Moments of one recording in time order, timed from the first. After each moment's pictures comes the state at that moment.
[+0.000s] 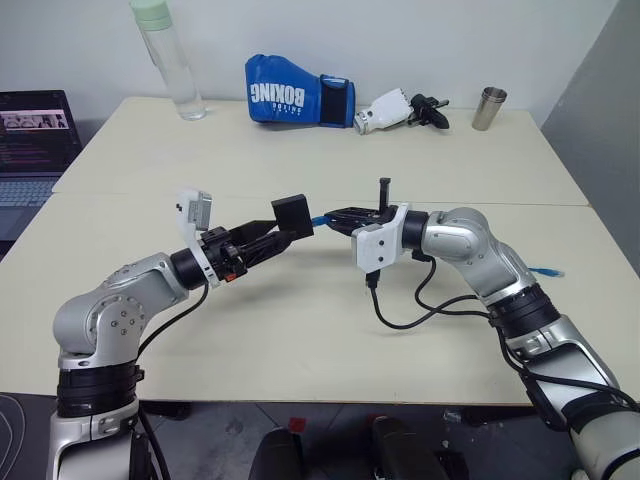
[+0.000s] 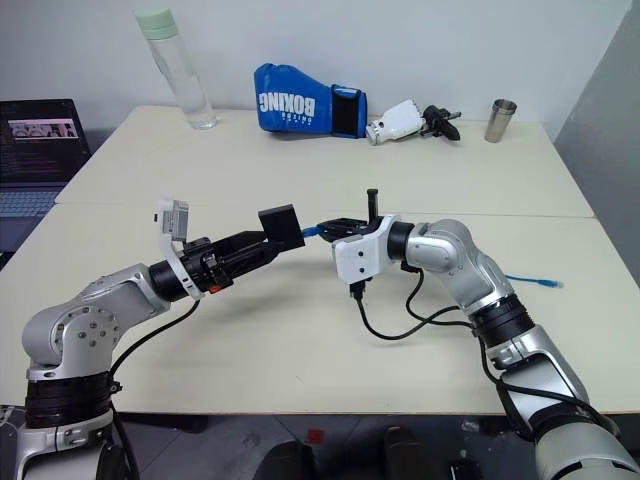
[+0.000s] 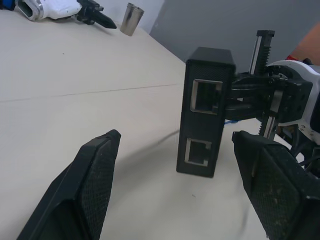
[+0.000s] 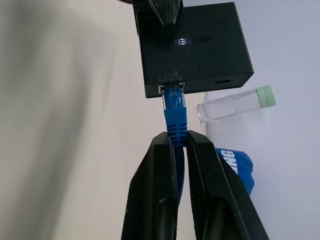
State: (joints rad) left arm -0.42 0.58 0.26 -0.13 -0.86 0.88 -0.75; right arm -0.84 -0.43 0.38 0.24 -0.37 -0.47 0.72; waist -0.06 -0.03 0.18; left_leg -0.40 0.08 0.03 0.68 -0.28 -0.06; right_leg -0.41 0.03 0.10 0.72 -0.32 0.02
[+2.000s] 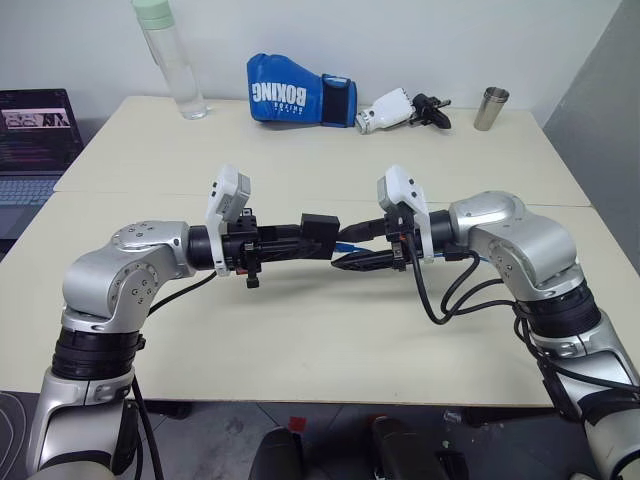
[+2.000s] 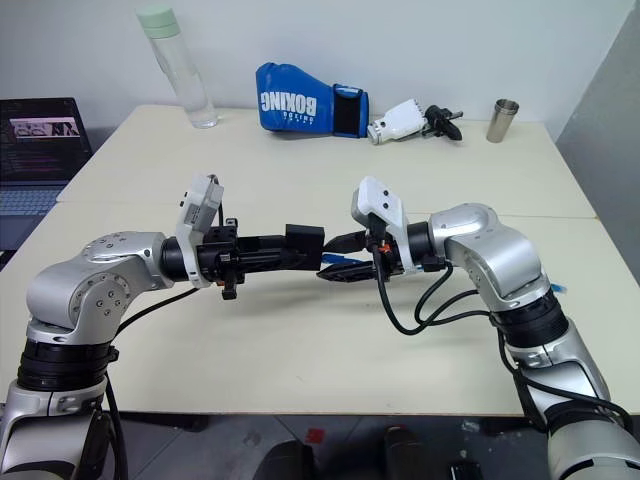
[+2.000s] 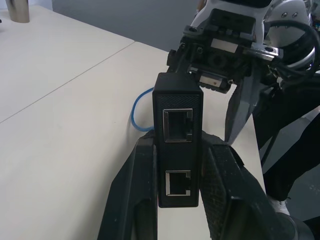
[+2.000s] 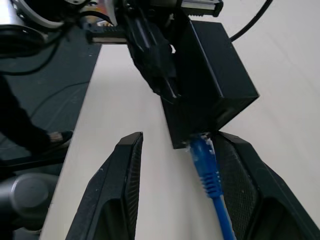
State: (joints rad) left arm -0.58 0.72 0.05 -0.15 -0.71 0.80 -1.12; right arm -0.88 -0.53 0.28 -0.12 0.47 0.81 1.15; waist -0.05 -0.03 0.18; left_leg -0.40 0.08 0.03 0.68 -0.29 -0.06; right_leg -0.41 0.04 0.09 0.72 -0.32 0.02
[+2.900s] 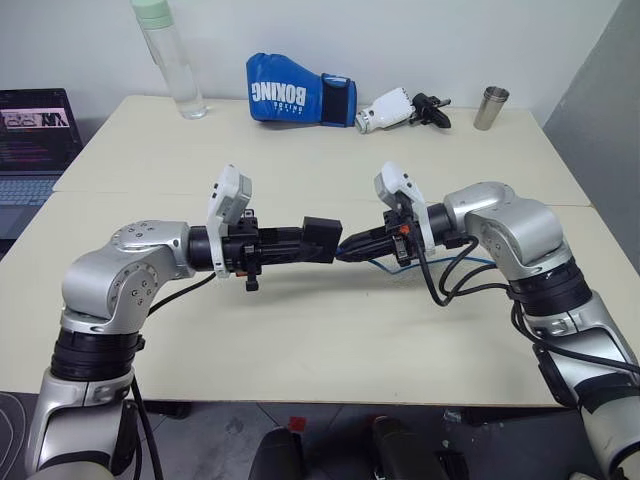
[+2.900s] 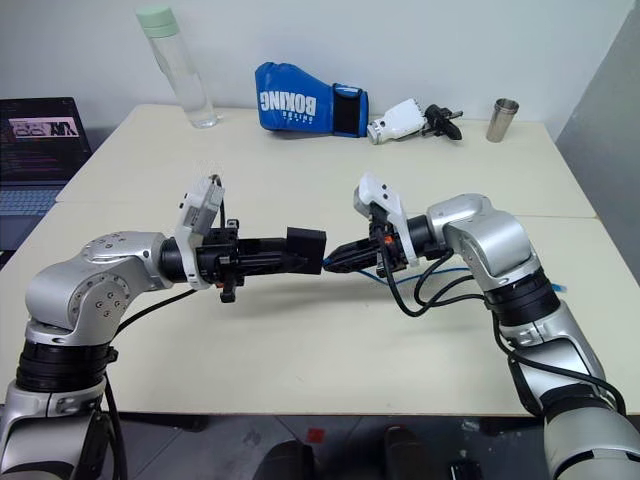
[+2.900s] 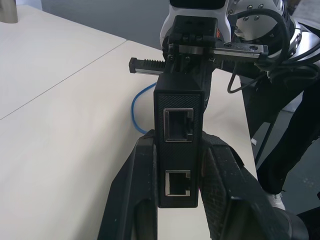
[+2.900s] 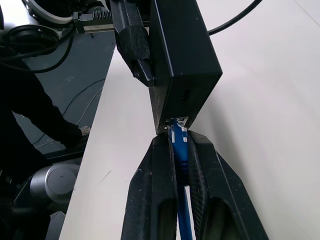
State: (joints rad) left arm -0.58 0.72 0.05 -0.17 -0.71 0.80 -1.13; right arm -0.96 -0.51 0.32 0.07 0.43 0.79 1.27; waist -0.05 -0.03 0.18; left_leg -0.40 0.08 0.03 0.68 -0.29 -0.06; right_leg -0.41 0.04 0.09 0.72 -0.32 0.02
